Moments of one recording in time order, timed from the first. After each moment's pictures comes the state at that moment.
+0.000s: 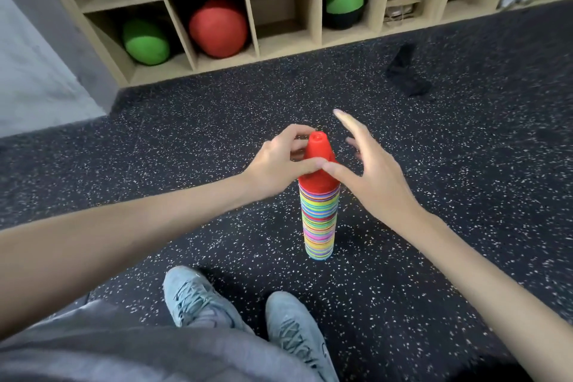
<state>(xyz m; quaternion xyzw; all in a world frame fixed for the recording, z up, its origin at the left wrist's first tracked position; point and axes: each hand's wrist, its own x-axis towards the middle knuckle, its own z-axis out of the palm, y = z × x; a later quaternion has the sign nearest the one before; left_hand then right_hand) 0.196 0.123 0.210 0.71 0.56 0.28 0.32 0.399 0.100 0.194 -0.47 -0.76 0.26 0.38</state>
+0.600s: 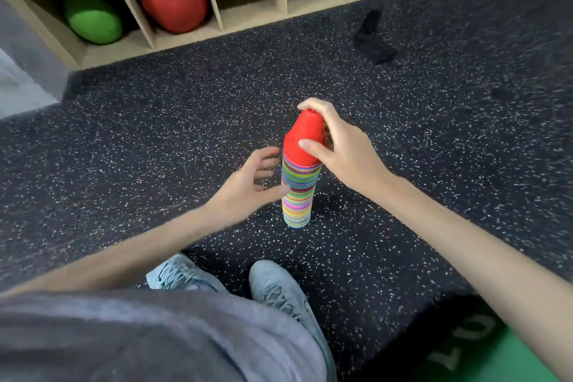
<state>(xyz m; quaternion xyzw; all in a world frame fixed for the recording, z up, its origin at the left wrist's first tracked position) 0.180 0.069 0.132 0.67 0.55 0.26 0.43 0.411 0.091 0.177 -0.47 -0.77 0.24 0.36</state>
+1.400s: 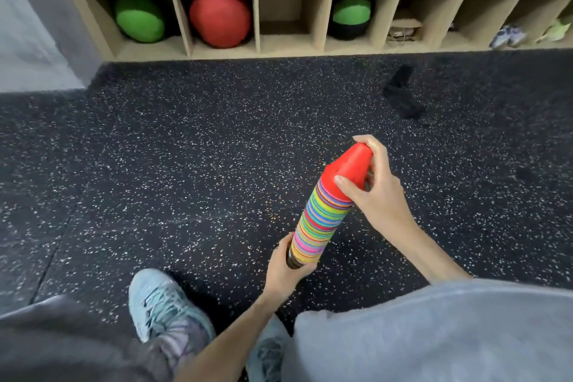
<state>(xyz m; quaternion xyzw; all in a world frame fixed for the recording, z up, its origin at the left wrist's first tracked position) 0.231 0.080 -0.072 0.49 0.66 0.37 0.44 0.408 0.143 0.160 -0.49 -0.71 0.30 0.41</state>
